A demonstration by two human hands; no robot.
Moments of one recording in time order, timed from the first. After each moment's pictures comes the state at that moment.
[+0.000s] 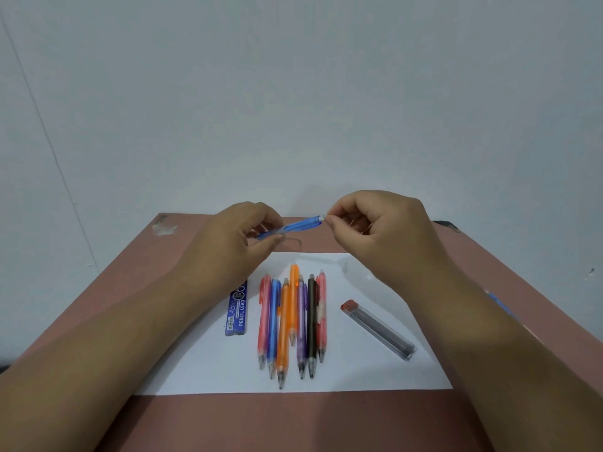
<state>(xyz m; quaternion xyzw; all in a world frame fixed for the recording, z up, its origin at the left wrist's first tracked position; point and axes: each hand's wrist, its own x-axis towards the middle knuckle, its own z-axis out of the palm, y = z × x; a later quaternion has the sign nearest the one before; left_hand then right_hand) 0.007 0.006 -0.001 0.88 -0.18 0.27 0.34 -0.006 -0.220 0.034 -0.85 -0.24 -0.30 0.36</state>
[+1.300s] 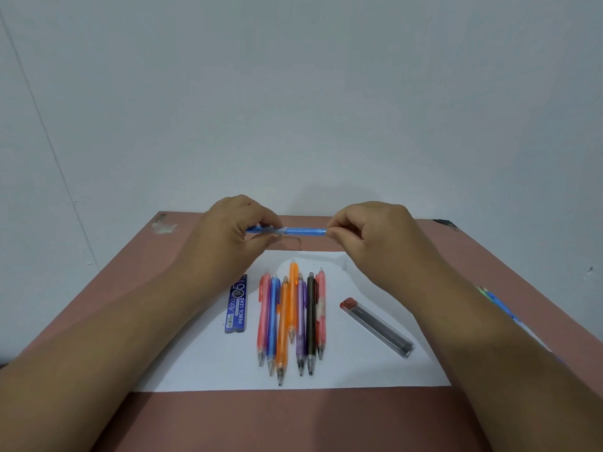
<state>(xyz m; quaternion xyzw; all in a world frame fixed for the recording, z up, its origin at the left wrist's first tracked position) 0.020 0.012 -0.004 0.89 -0.21 0.33 0.26 -0.001 -0.222 0.031 -0.92 -0.20 -0.22 0.24</state>
